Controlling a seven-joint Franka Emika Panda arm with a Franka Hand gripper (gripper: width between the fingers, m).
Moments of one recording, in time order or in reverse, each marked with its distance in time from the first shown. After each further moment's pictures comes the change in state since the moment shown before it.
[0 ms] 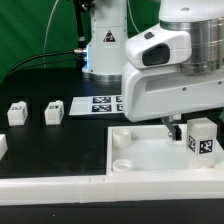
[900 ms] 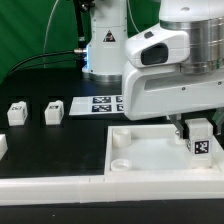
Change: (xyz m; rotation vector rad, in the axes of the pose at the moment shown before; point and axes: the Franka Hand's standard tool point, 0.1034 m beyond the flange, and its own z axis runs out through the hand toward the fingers) arm 0.000 -0.001 -0.001 0.004 0.002 0.202
